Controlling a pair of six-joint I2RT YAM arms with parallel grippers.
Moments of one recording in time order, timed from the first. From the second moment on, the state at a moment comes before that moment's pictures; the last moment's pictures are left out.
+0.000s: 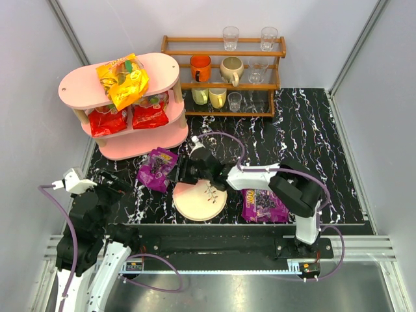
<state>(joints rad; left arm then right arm) -0.24 0.17 0.76 -0.87 -0.40 -0.71 1.00 1.89 1.11 0.32 -0.12 1.03</state>
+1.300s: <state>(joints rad) -0.24 0.14 0.74 -0.87 -0.38 -0.73 0.78 1.98 1.13 0.59 -0.40 1.17</state>
